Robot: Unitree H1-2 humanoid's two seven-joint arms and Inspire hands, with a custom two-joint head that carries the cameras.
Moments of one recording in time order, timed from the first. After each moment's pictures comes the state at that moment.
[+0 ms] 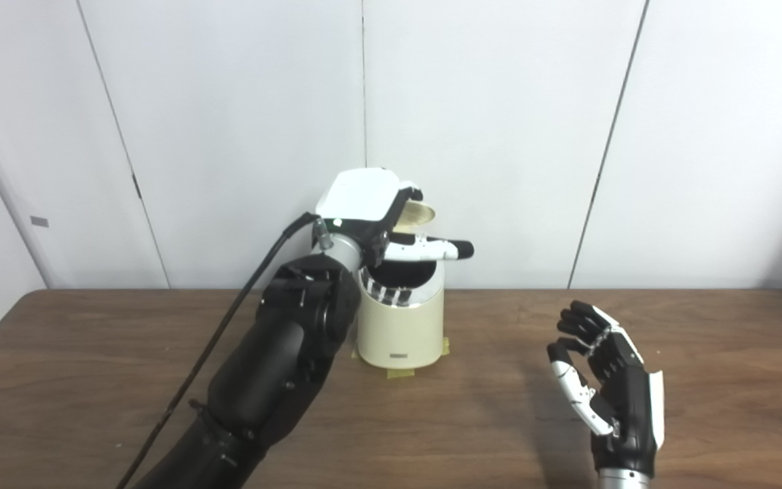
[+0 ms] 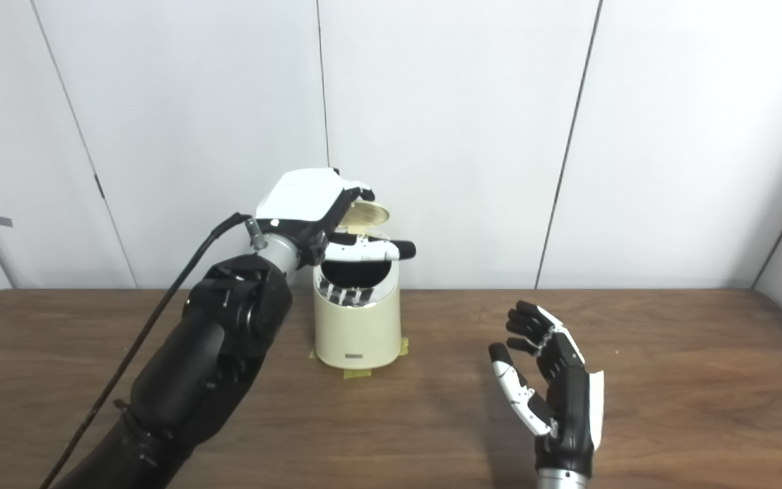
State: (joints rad) left arm -0.84 0.17 -0.43 -0.03 1.16 0.45 -0.55; right arm -0.12 0.06 -0.06 0.04 -0.15 -0.37 -0.27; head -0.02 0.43
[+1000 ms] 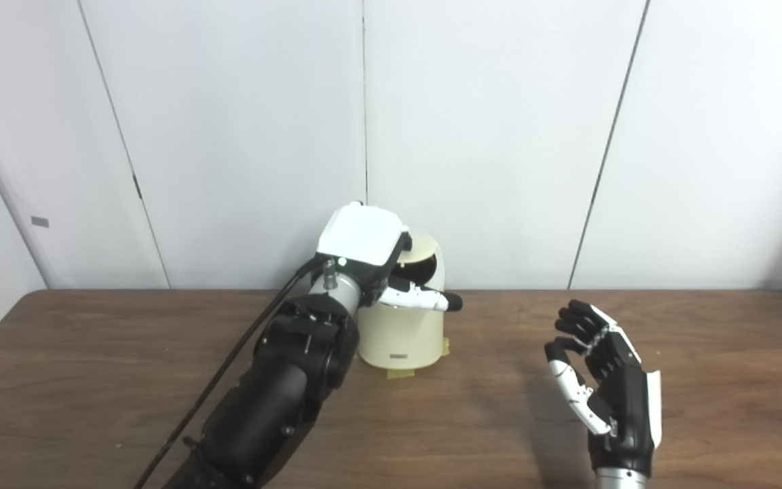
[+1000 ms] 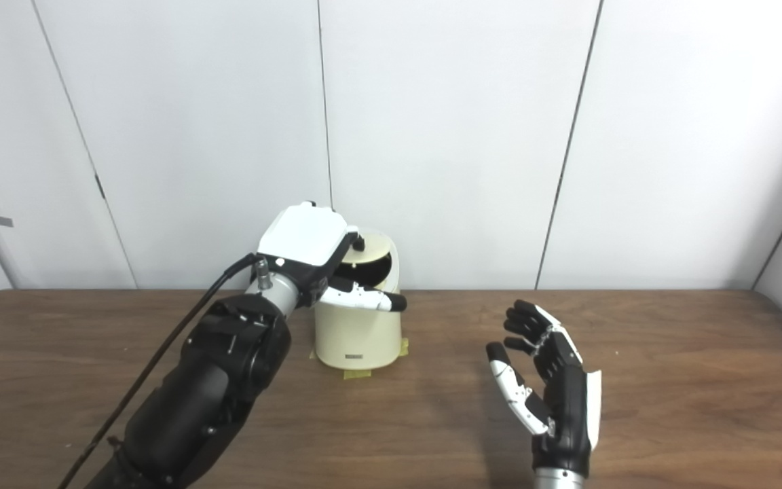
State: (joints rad) left arm -0.73 0.17 -0.45 -0.07 1.32 0.38 -0.61; right arm -0.12 0.07 -0.07 0.04 -0.14 -0.36 -0.27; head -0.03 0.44
